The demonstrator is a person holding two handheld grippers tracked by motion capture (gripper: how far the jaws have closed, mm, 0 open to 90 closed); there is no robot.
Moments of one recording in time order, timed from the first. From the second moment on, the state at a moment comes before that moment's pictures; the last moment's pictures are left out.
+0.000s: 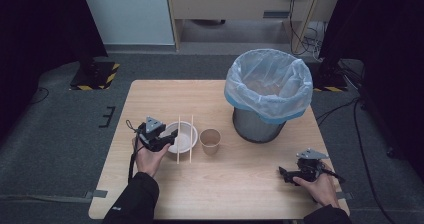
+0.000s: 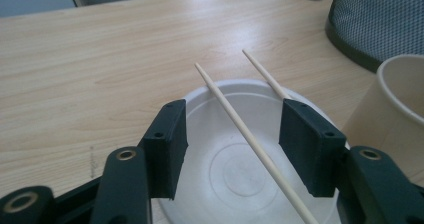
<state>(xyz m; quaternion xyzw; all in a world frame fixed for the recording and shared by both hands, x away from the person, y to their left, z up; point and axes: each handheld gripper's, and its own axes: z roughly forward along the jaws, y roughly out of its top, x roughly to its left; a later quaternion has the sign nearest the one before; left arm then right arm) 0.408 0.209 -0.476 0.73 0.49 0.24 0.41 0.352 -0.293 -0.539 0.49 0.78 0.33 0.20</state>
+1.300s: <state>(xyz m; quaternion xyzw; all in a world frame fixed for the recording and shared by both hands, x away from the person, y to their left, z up) 0.417 0.188 -0.497 0.75 0.53 0.19 0.35 0.353 -0.293 -0.539 0.49 0.78 0.33 0.20</state>
